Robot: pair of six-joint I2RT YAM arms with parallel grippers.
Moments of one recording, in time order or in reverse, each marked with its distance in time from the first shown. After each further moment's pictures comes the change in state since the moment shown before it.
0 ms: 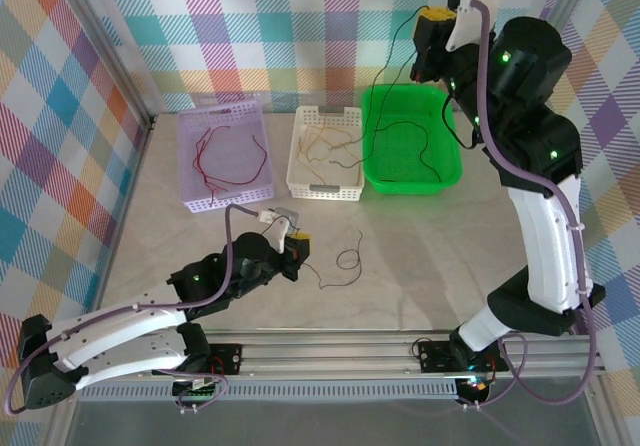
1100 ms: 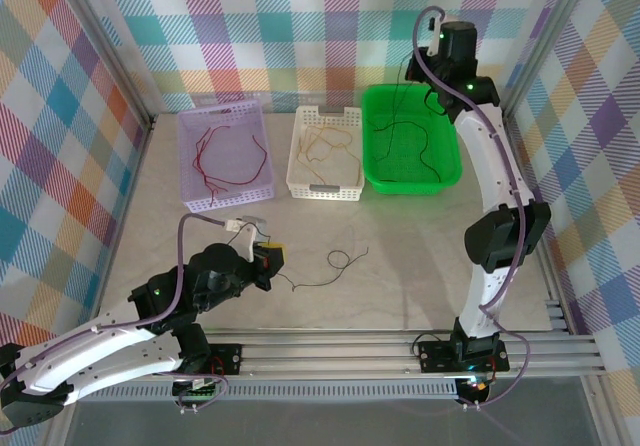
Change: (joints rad) left arm 0.000 -0.228 0.000 -0.254 -0.013 -0.125; right arm -0.373 0.362 -0.298 0.195 -0.195 0.226
